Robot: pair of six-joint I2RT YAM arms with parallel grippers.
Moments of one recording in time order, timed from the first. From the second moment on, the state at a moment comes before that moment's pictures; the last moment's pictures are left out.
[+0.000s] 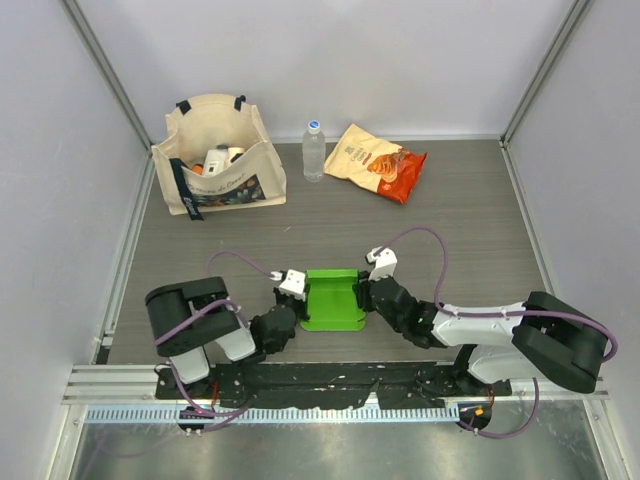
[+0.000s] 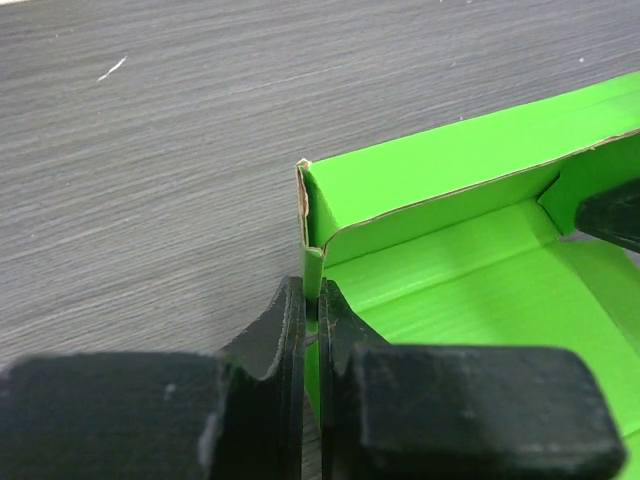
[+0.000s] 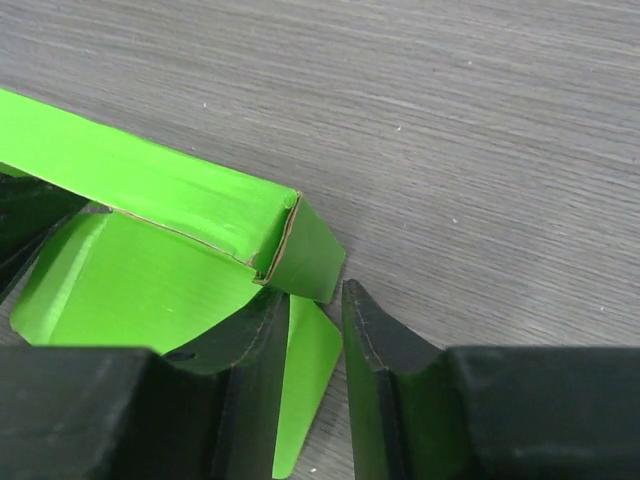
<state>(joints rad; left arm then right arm) -1.16 1.76 0.20 1.32 -0.76 -0.23 0.99 1.27 0.31 0.43 0.47 0.44</state>
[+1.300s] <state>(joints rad) -1.04 1.33 0.31 0.64 -0.56 -0.24 1.00 1.35 0.45 0.26 0.63 0.49</state>
